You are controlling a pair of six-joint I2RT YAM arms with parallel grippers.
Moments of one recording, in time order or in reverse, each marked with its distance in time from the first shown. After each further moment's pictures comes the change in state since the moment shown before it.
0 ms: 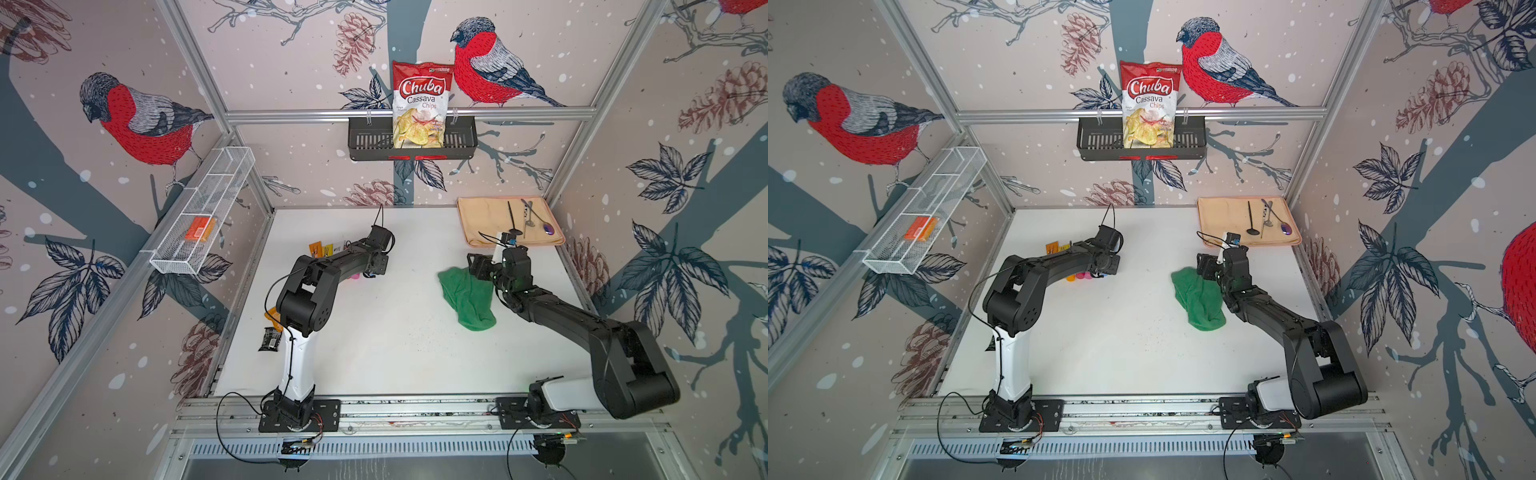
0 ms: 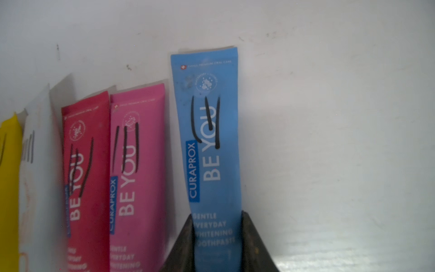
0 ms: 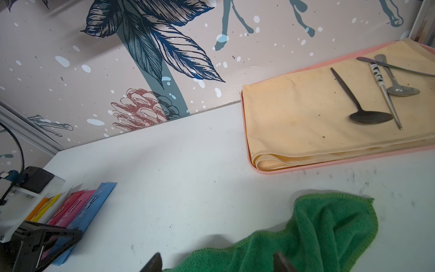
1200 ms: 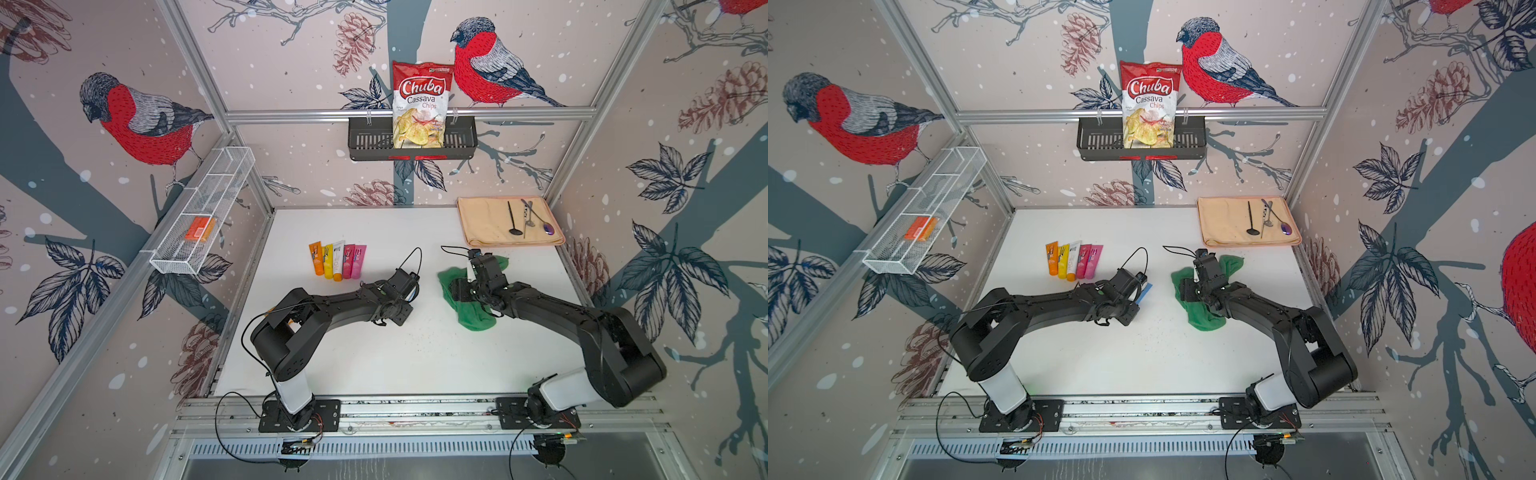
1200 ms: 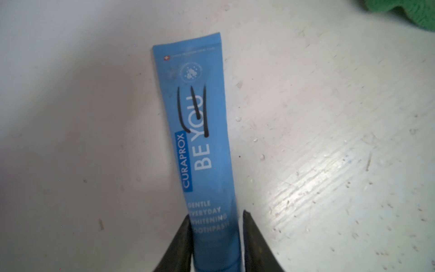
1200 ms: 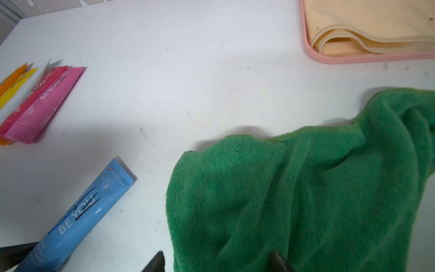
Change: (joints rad) left arm -0.346 -0.321 -0.428 0.076 0.144 0.088; right arm 0.207 0.099 0.098 -0.428 0.019 -0.022
